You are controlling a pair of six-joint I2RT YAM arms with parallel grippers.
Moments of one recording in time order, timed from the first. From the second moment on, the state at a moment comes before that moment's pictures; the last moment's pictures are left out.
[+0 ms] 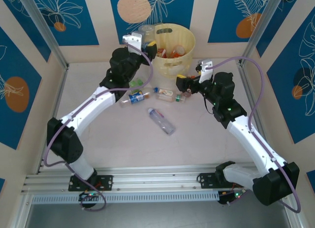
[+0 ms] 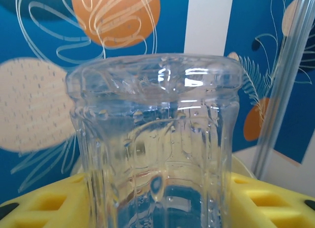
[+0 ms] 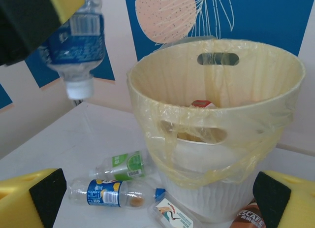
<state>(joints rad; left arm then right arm) -0.57 1.68 1.58 0.25 -0.11 -0.05 0.36 1.10 1.02 -0.05 -0.17 0.10</state>
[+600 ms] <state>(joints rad) -0.57 2.20 2.25 0.06 -0.16 0.13 0.36 1.08 0.99 -0.10 -0.11 0.10</state>
